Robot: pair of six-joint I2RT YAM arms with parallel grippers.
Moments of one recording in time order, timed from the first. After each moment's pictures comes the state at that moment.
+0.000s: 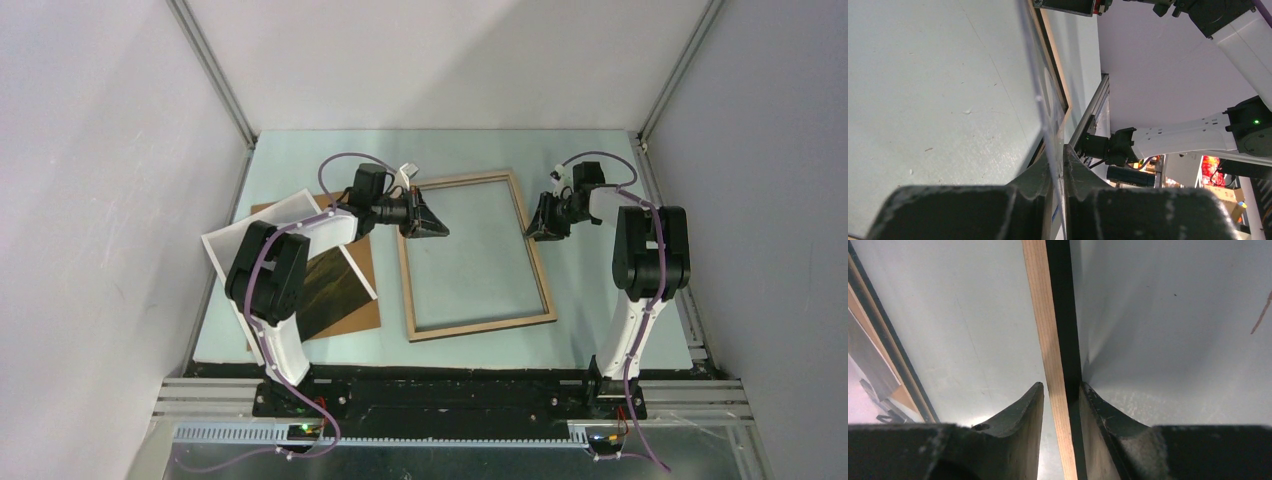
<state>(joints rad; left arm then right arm) -0.39 1.84 1.13 0.11 0.91 -0.81 0.00 1.98 1.29 -0.46 -0.55 0.18</state>
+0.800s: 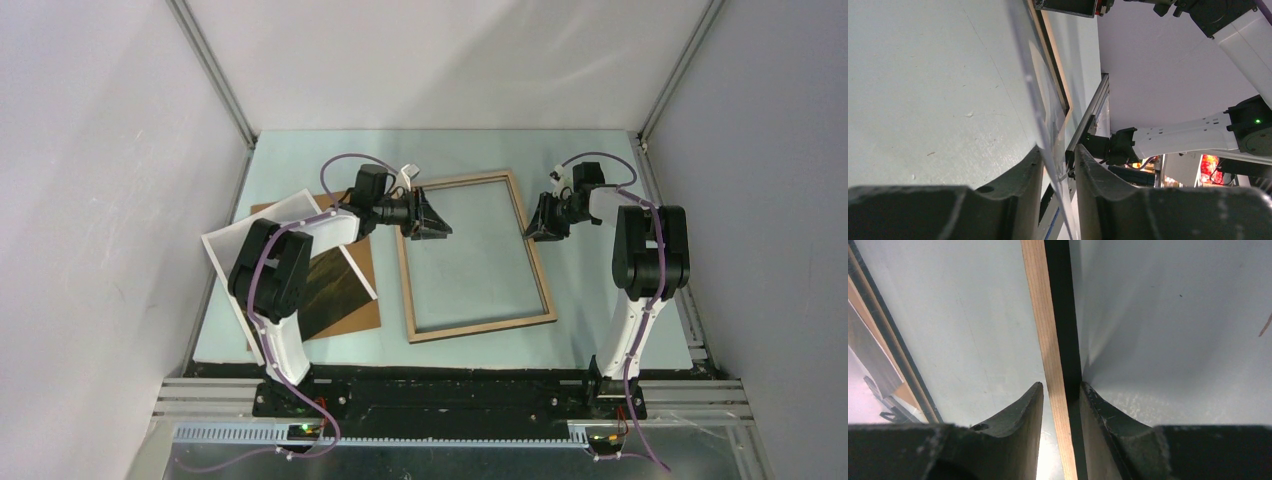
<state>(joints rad) -0.39 1.87 1.13 0.14 0.92 -0.82 0.00 1.99 1.29 -0.46 -0.57 0.18</state>
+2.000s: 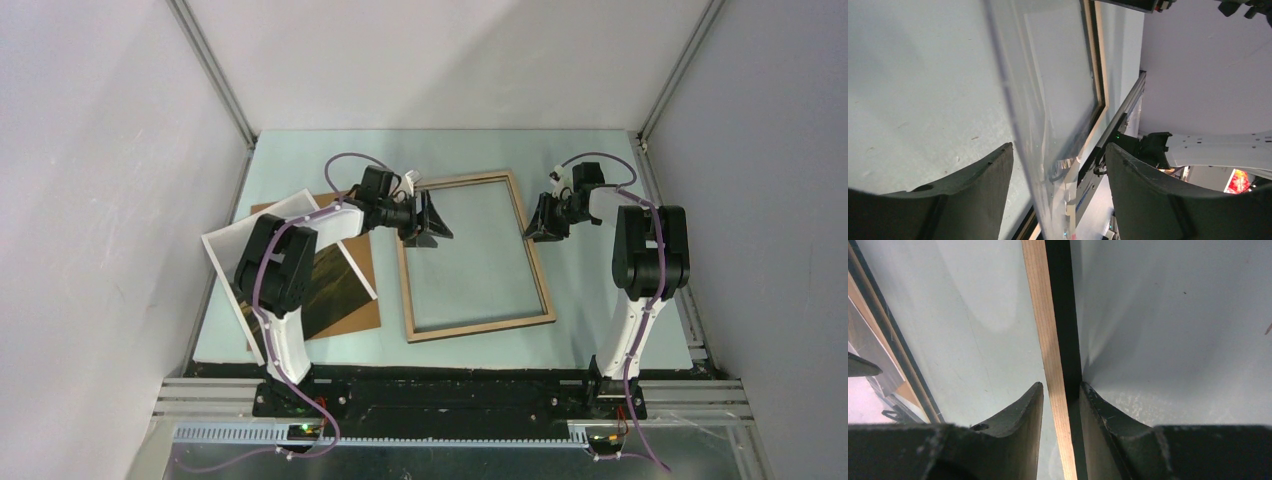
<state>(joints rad) -0.40 1.91 1.21 -0.09 0.83 -0.67 0.00 1.99 1.29 -0.47 -0.57 0.18</state>
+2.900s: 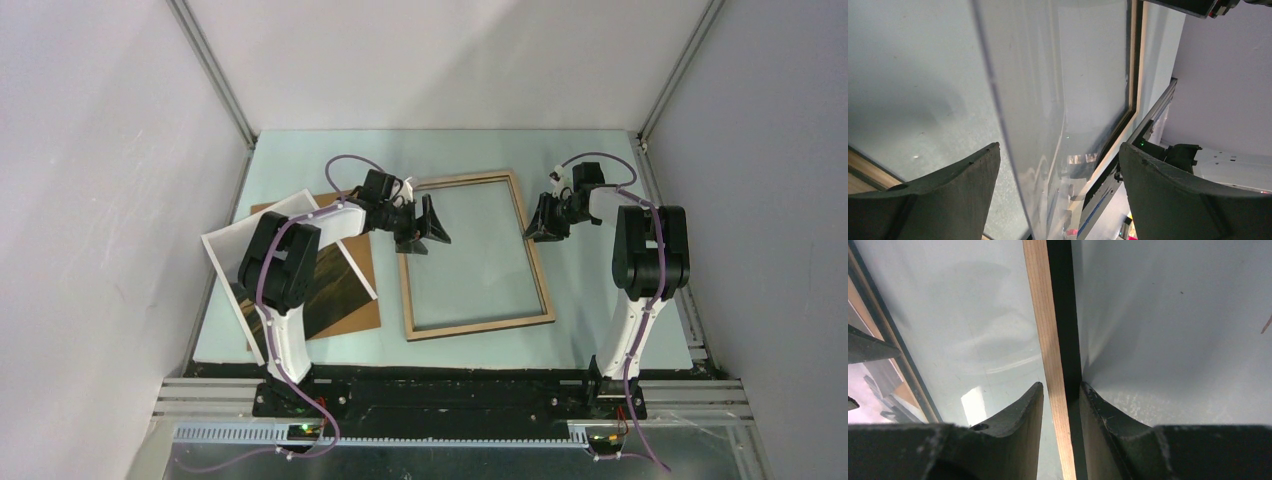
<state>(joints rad) -0.40 1.94 1.23 -0.21 0.72 -0.60 0.00 1.99 1.29 -0.47 -0.57 0.18</state>
